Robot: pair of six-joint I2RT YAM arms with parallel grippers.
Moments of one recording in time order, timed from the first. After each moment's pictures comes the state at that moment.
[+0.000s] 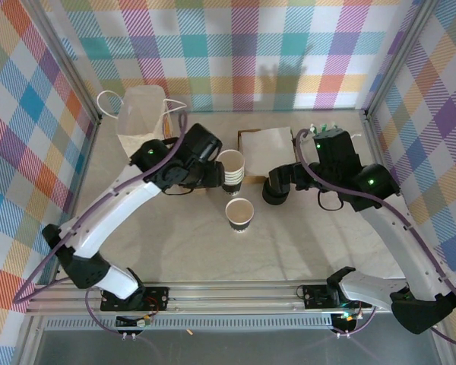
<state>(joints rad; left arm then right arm) -0.81 1.48 1.79 -1.29 -0.19 -0.75 0.54 1.11 1.41 -1.03 -0.11 0.19</state>
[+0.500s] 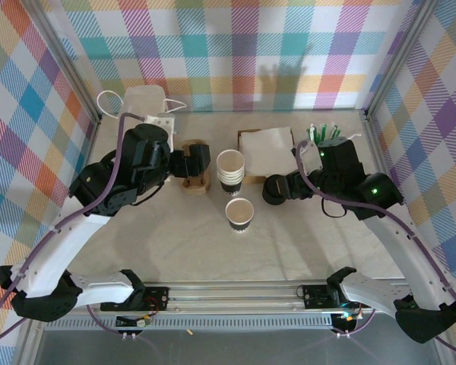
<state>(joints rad) -0.77 1.20 1.66 -0.98 -0.28 -0.46 0.52 1.04 1.33 -1.02 -0.13 0.08</state>
